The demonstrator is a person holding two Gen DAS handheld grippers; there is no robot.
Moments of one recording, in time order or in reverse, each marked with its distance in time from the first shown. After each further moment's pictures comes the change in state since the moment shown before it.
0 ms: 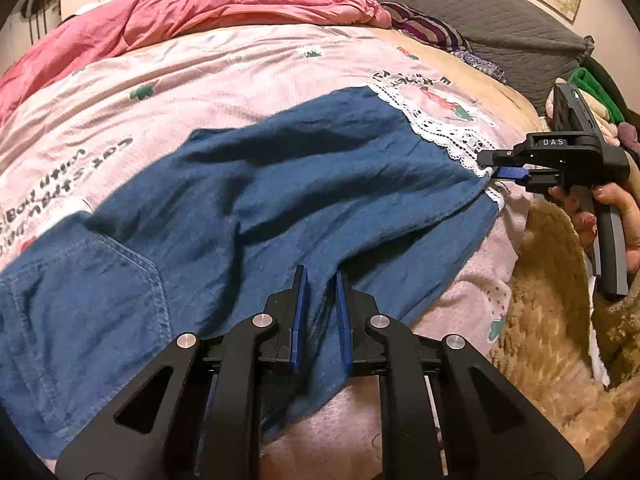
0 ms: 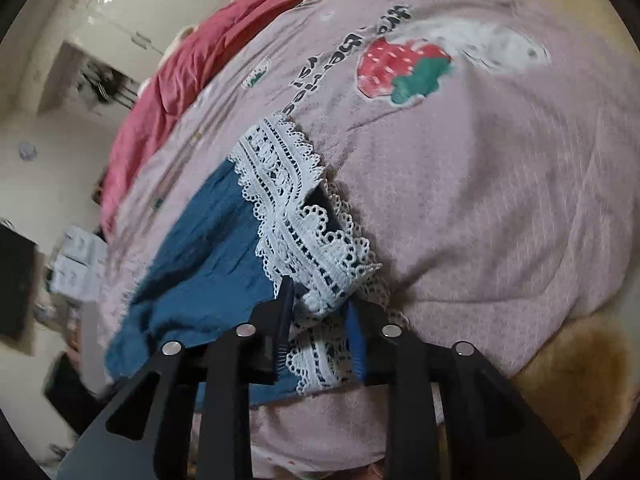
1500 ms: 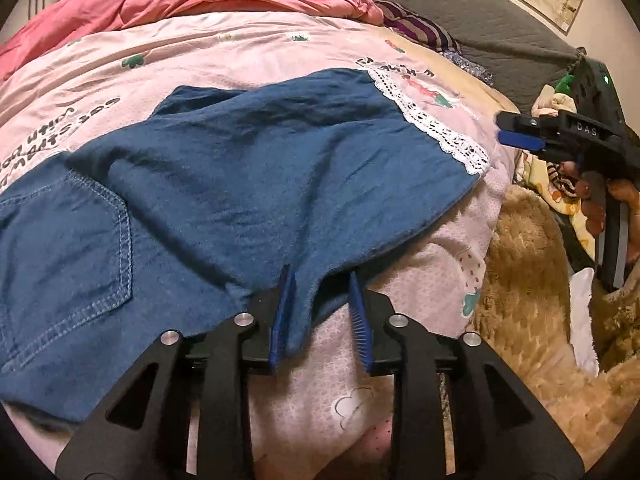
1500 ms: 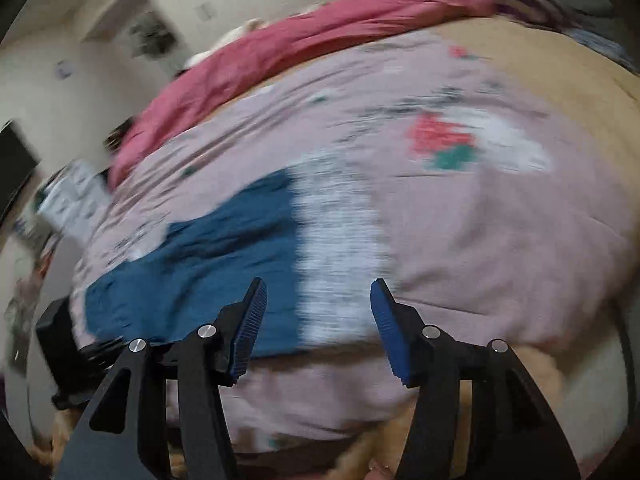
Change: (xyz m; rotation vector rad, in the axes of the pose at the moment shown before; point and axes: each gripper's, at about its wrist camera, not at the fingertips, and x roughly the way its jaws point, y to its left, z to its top) left arm -0.004 -0.010 -0.030 -0.051 0.012 -0.070; right arm -0.044 0.051 -0.025 -0.365 -0.072 -0.053
